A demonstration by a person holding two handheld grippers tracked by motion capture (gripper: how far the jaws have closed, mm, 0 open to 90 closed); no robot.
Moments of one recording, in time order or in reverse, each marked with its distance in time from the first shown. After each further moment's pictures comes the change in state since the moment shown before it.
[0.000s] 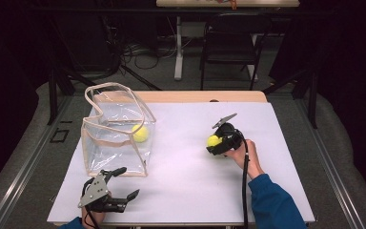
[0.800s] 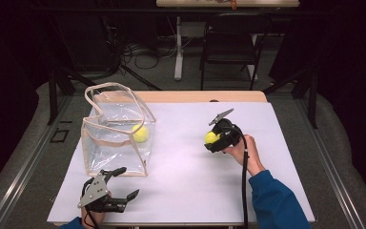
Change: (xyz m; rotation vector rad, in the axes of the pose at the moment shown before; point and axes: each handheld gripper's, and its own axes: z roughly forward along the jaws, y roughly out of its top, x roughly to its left) left arm 0.000 0.000 -0.001 -0.001 0.002 0.001; right arm 0.012 0.021 -0.021 0.006 -0.020 -0.067
